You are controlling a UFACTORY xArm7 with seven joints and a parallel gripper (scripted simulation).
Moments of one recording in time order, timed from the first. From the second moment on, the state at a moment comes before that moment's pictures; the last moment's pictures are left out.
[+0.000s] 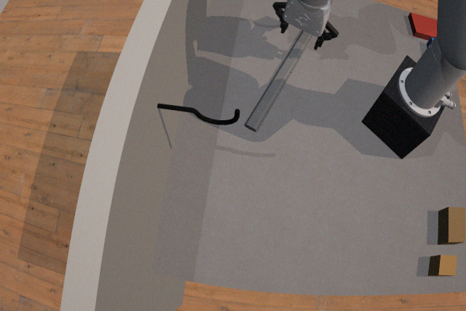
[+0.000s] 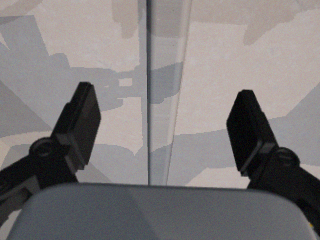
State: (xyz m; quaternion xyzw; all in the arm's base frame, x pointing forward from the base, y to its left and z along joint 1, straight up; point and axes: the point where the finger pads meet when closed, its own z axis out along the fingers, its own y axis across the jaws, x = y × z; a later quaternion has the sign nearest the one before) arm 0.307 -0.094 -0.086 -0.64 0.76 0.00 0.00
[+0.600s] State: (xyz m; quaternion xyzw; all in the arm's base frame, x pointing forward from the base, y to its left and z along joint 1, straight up) arm 0.307 -0.094 -0.091 -0.64 0.76 0.00 0.00
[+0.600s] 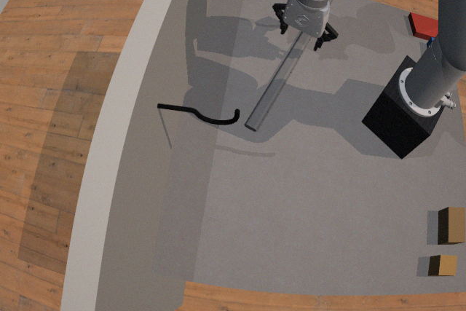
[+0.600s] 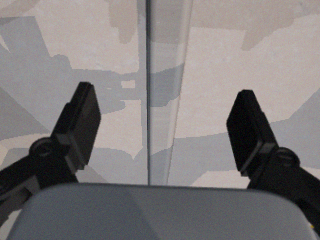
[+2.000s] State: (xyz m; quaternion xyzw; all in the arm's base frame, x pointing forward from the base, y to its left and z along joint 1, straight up) arm 0.308 -0.094 -0.116 -0.64 0.76 0.00 0.00
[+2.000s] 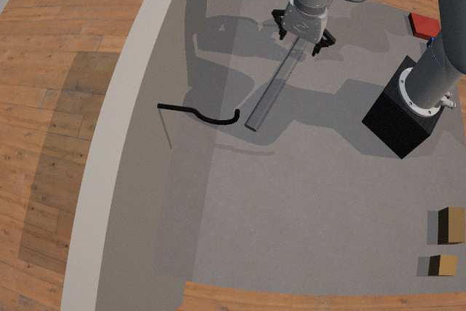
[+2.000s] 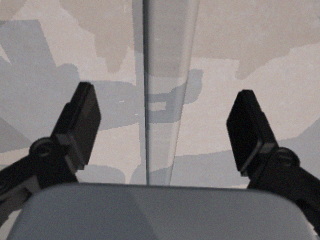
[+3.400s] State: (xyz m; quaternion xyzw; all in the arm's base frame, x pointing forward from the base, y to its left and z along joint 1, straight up) arm 0.308 -0.094 -0.135 -0.64 0.76 0.00 0.00
